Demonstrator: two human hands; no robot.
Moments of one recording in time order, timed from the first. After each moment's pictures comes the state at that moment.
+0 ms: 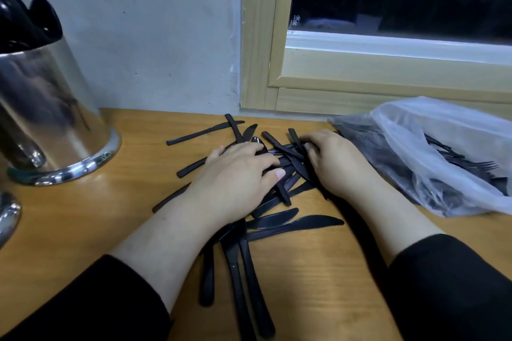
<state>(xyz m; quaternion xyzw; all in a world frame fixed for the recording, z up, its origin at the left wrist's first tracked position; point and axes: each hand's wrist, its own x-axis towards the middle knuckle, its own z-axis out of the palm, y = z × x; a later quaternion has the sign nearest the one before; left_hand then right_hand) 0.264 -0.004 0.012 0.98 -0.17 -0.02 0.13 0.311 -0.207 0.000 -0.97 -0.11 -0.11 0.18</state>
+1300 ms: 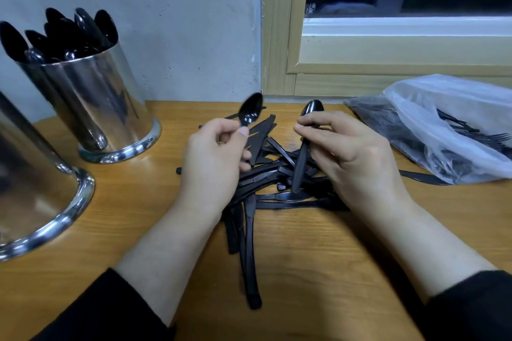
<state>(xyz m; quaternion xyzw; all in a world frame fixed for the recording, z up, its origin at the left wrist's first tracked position) 0.200 0.028 0.025 0.75 0.07 0.17 0.63 0.216 -0.176 0.017 -0.83 -0.31 -0.35 0.30</state>
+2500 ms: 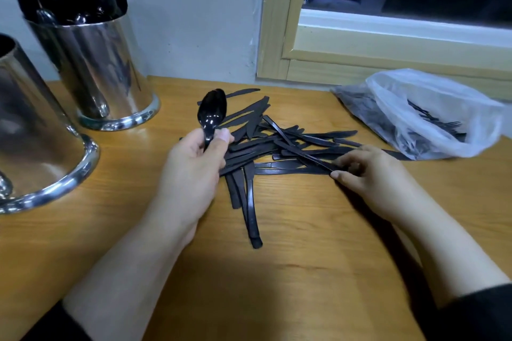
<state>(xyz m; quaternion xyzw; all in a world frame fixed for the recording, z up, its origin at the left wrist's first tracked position) 0.118 0.058 0.021 0.73 0.06 0.08 0.67 0.154 -0.223 0.014 -0.98 -0.03 -0.05 0.21</state>
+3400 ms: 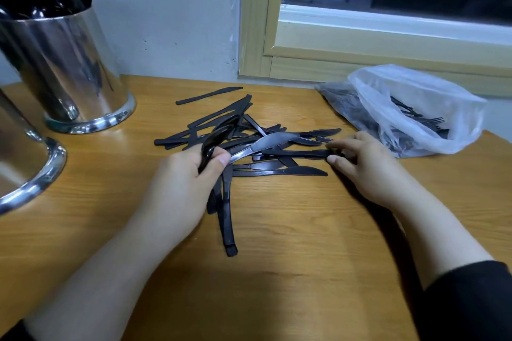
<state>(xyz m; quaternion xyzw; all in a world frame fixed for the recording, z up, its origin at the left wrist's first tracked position) 0.122 0.043 0.018 0.87 0.01 0.08 0.48 0.183 -0.258 0.005 -0.98 -0.04 -0.04 0.21</state>
